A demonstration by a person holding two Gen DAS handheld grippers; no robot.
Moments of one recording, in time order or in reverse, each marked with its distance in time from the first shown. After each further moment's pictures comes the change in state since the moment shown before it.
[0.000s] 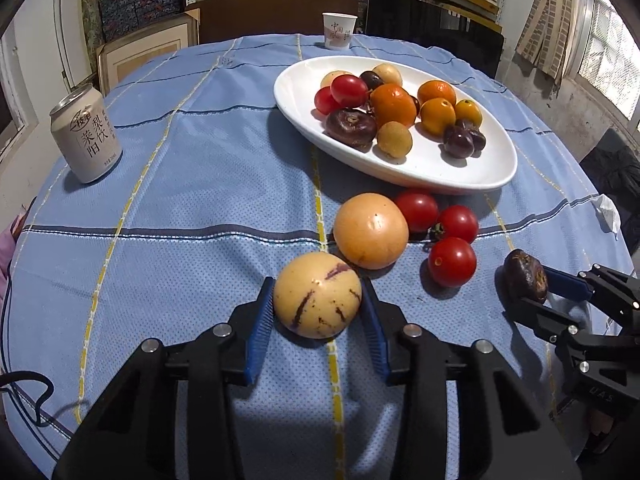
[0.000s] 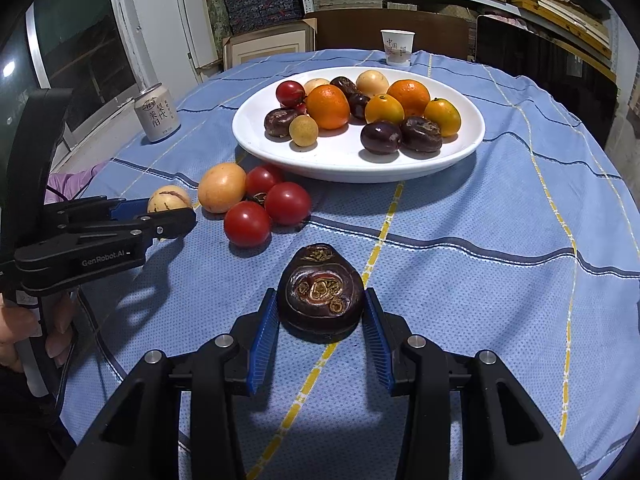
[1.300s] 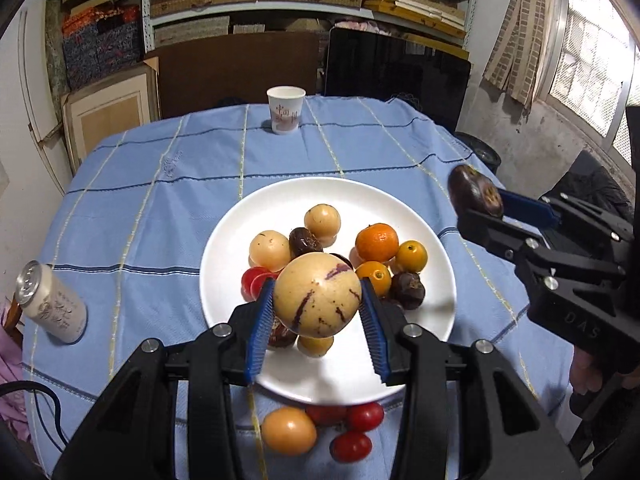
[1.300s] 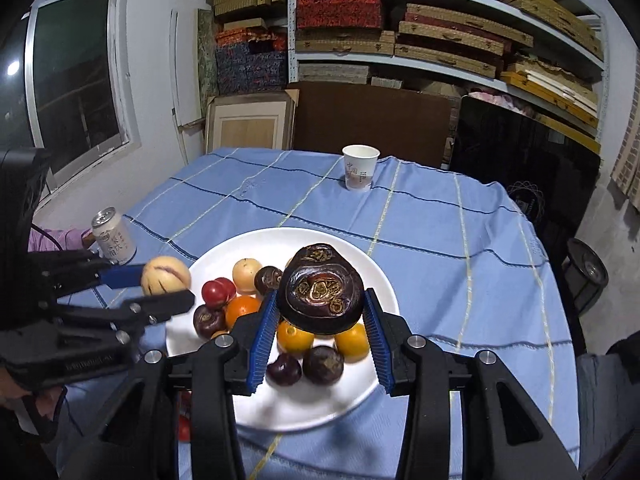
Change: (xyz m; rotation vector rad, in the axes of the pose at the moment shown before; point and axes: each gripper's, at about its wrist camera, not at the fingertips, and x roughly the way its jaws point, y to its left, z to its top) left arm -0.013 -0.054 0.149 0.070 -0.084 -0.095; right arm -0.028 -0.062 0.169 -0.076 -0.206 -0.096
